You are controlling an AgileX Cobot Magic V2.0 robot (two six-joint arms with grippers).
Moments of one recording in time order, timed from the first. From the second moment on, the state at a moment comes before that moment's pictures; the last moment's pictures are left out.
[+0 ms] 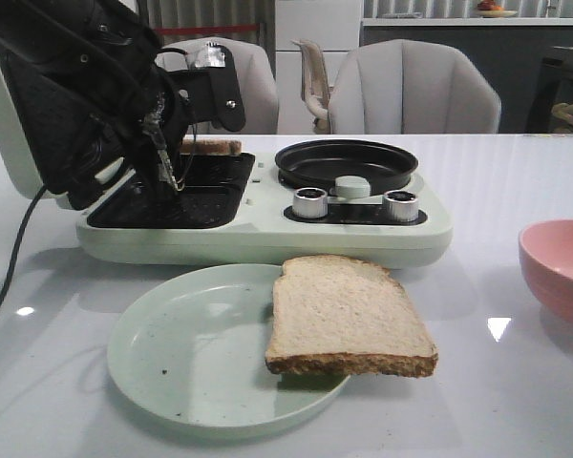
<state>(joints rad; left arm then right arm) -0.53 2.07 -1.36 1.80 0.55 -0.75 0.00 0.67 -0.62 0.07 0.68 -0.06</state>
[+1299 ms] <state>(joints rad) -0.75 1.59 -1.14 1.18 0.86 -0.62 0.00 0.67 -0.62 0.07 0.68 -0.06</state>
